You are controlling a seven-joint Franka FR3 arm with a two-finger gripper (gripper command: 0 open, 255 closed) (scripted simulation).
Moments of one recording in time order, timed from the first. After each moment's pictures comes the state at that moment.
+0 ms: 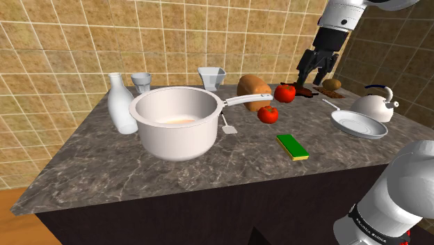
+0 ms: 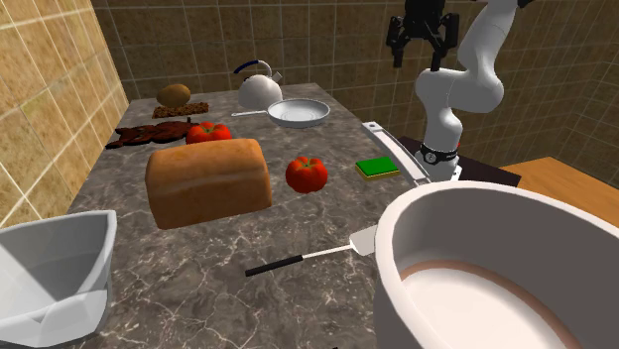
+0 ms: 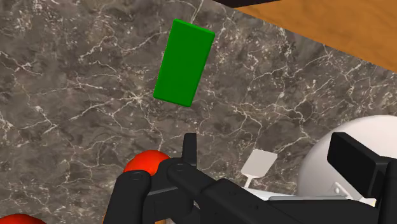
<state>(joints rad) 0.00 -0.76 -0.04 -2.31 0.07 1.62 0.12</state>
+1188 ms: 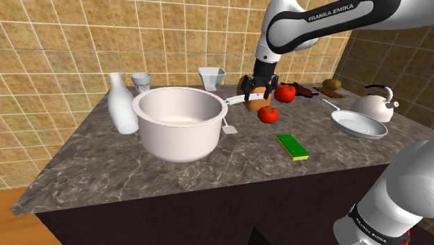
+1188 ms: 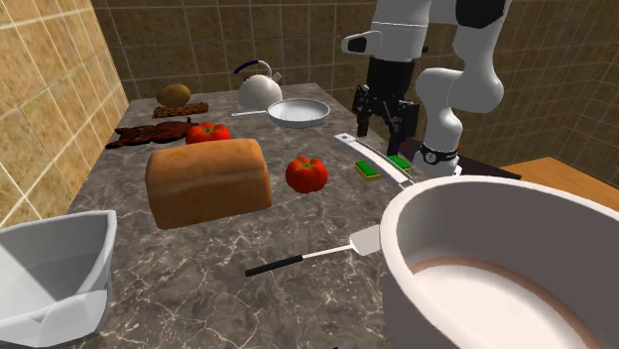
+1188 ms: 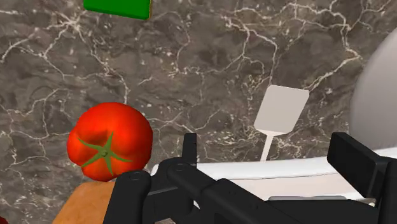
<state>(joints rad) -0.02 -0.24 0.08 -2.18 0.02 2.02 0.37</state>
